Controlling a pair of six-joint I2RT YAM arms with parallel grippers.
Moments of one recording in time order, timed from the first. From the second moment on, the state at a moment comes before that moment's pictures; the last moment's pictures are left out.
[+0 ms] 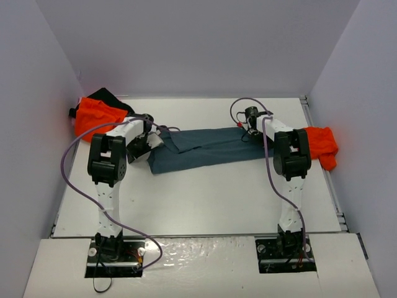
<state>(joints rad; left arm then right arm) -0.19 2.18 1.66 -1.09 -0.21 0.69 0.16 2.26 1.65 -0.77 0.50 -0.58</state>
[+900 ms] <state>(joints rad) -0.29 1.92 1.73 -0.97 -0.13 0.61 0.48 1.97 1.23 -0.93 0.36 -0.43</state>
